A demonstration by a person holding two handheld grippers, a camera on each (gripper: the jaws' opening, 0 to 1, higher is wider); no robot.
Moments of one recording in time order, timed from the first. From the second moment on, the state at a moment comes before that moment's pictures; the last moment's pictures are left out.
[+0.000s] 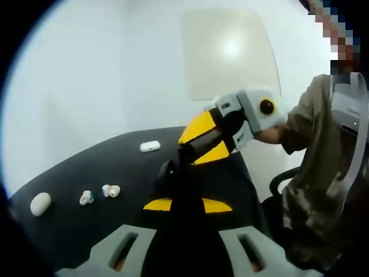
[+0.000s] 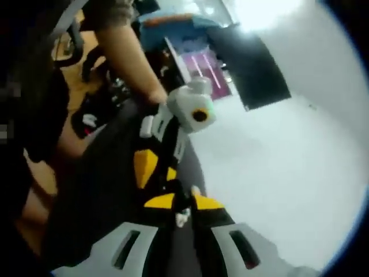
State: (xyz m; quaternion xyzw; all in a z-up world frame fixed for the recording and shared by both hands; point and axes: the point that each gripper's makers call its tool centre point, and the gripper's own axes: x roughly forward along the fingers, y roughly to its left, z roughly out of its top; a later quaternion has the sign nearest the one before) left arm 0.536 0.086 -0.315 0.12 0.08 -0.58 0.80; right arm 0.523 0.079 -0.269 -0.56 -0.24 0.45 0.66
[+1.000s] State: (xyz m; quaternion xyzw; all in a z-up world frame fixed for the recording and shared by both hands) left arm 0.540 0.085 -0.316 0.12 0.08 -0.58 0.80; right arm 0.538 0.076 -0.256 -0.17 -0.03 0.61 0.77
